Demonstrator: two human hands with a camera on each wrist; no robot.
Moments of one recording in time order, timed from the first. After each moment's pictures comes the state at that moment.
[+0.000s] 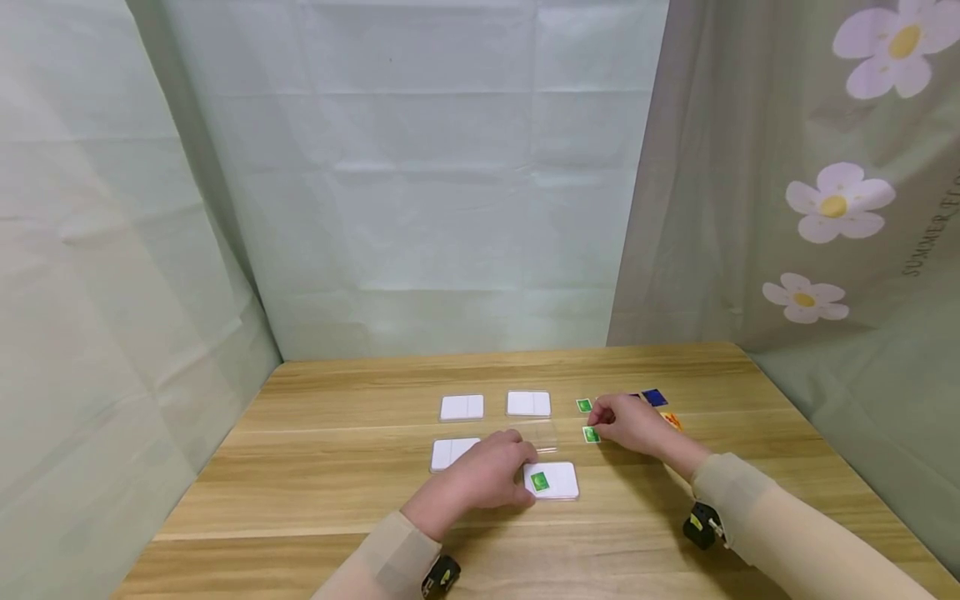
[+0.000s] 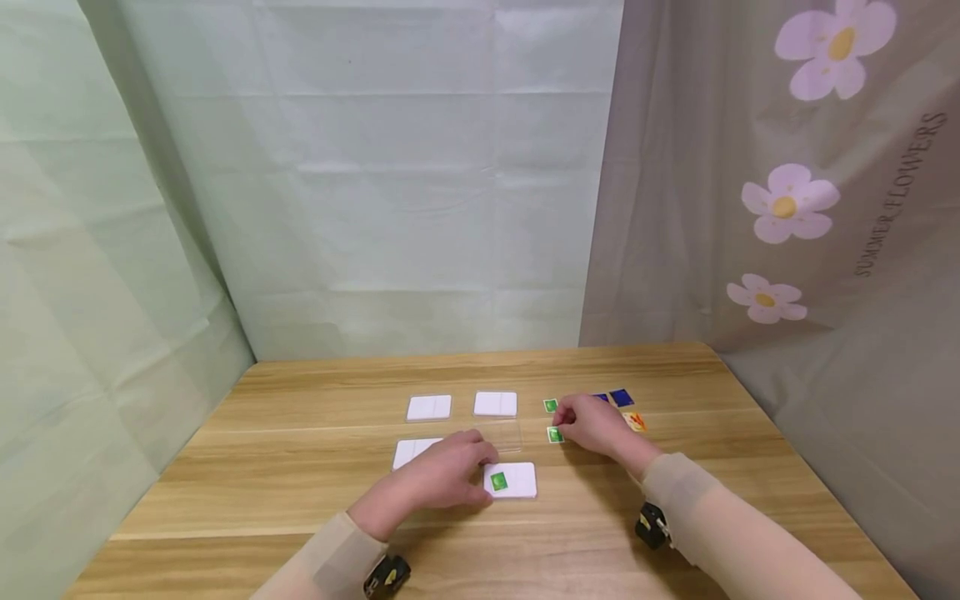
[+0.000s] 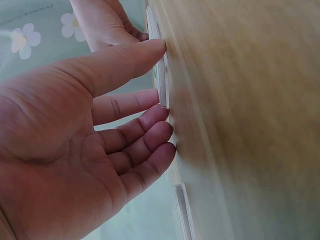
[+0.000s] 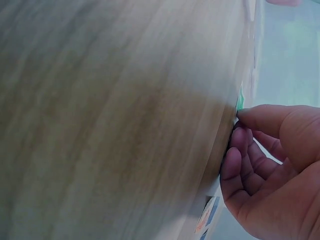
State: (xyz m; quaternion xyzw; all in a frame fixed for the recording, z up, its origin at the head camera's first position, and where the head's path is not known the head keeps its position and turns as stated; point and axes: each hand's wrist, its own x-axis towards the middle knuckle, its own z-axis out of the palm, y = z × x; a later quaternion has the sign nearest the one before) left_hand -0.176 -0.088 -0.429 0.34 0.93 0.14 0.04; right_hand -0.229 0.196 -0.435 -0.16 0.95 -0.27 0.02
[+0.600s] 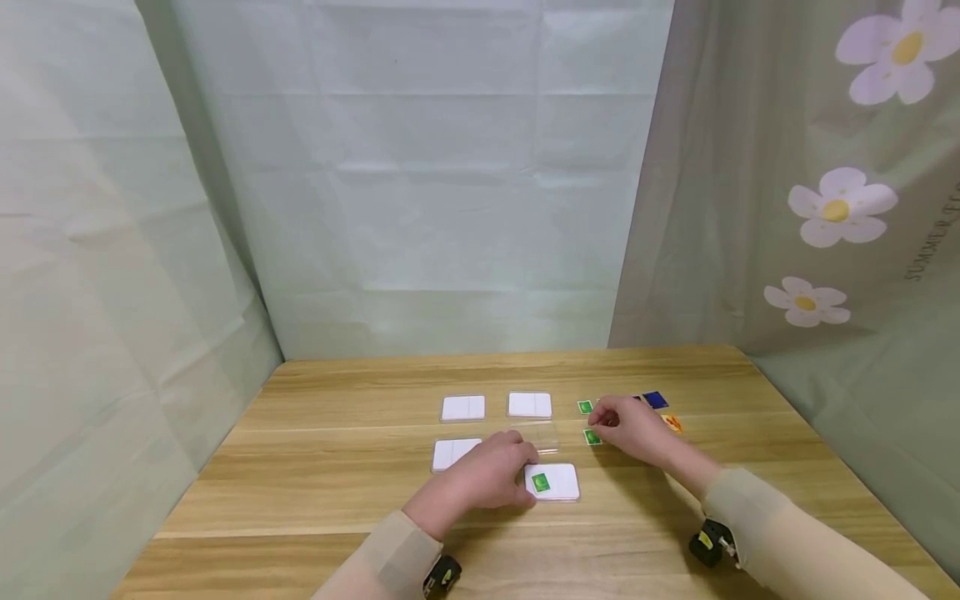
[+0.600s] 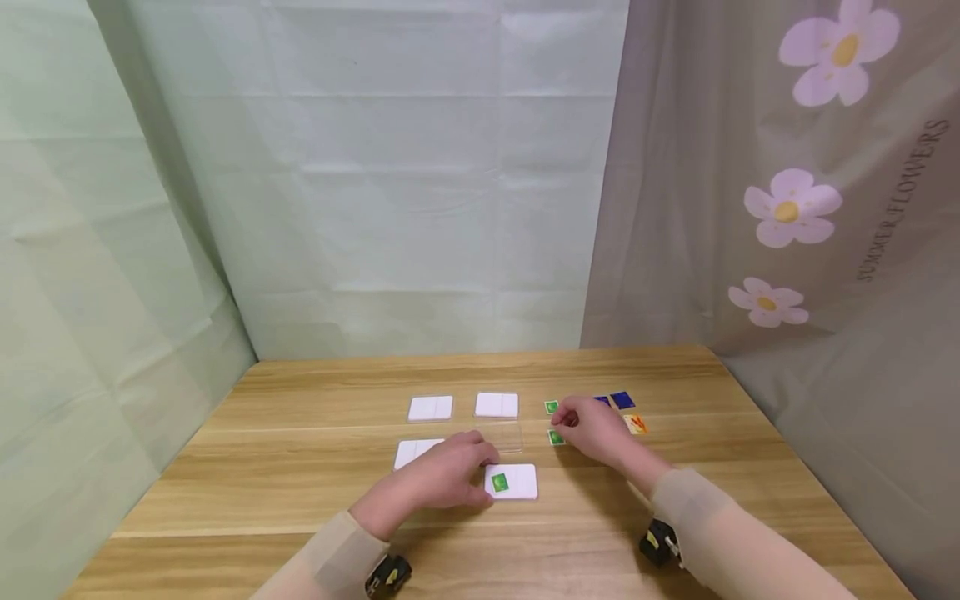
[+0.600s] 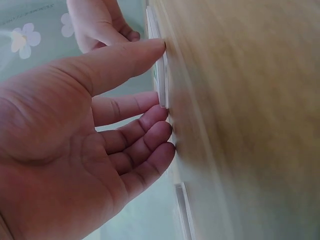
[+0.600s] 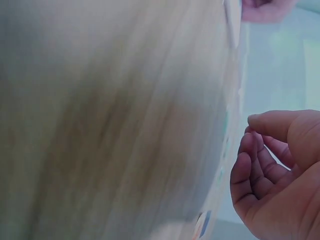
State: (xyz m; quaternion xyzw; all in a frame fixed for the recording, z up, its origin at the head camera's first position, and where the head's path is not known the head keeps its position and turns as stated) left_hand -0.176 -0.089 -0.427 0.35 0.93 0.14 0.04; right_hand -0.214 0.192 -0.430 -0.14 0.94 -0.31 -0.01
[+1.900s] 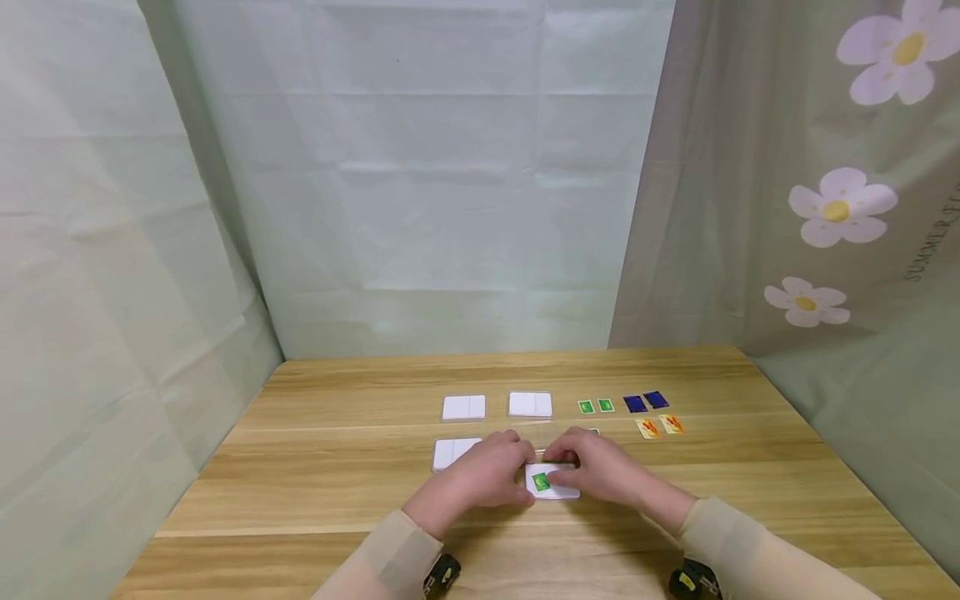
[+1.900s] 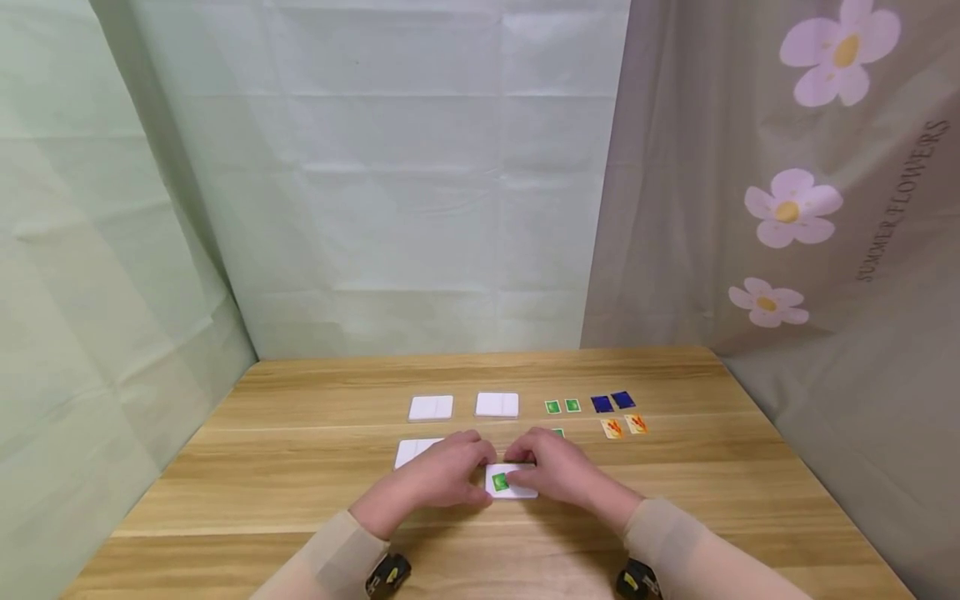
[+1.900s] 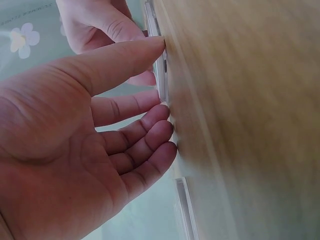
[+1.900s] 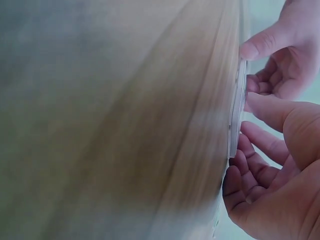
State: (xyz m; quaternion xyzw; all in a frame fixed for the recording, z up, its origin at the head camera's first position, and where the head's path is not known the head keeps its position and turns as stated) left_hand -0.176 -0.092 -0.425 0.34 0.93 0.14 0.04; right_hand -0.175 0.138 -0.442 -0.24 0.92 -0.31 0.04
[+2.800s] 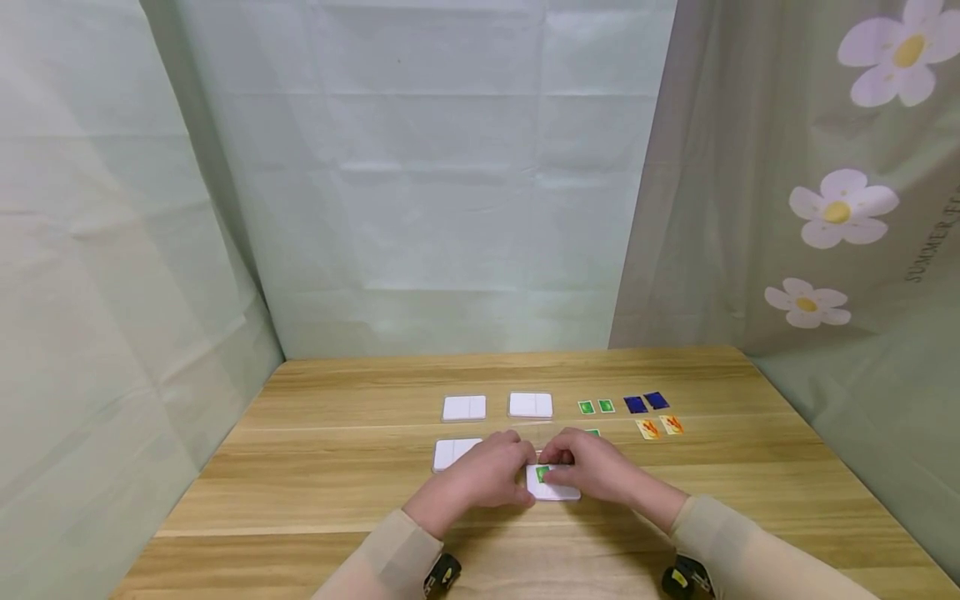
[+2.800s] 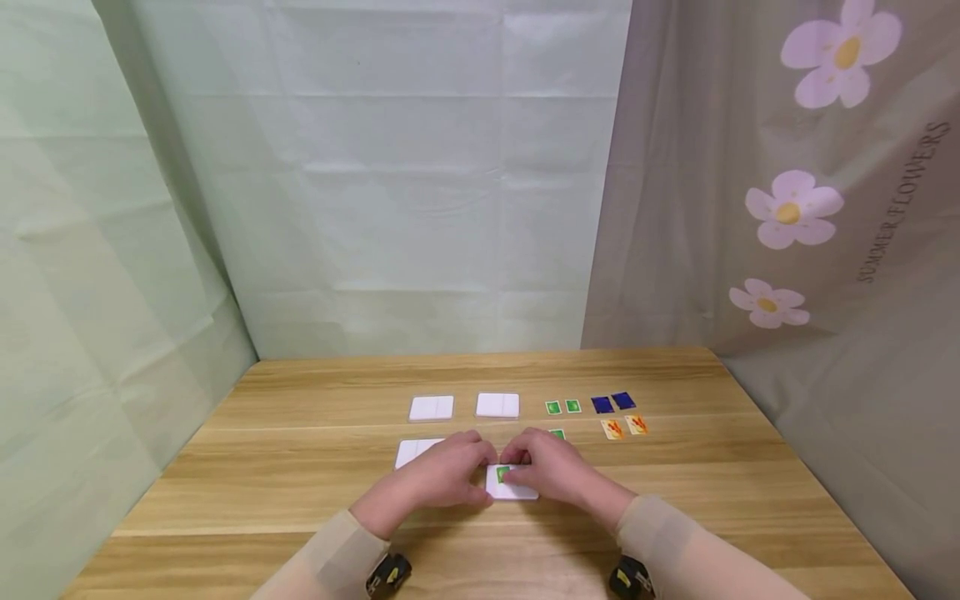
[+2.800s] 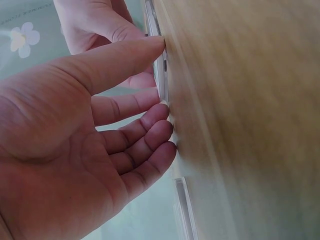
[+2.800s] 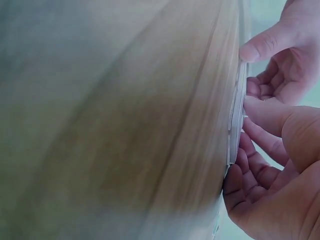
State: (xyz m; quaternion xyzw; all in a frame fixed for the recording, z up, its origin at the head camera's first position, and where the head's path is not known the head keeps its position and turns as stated) left_hand -0.176 -0.091 -0.425 0.34 0.93 0.14 0.04; right_hand -0.178 0.129 -0.442 -0.22 0.92 -0.32 0.05
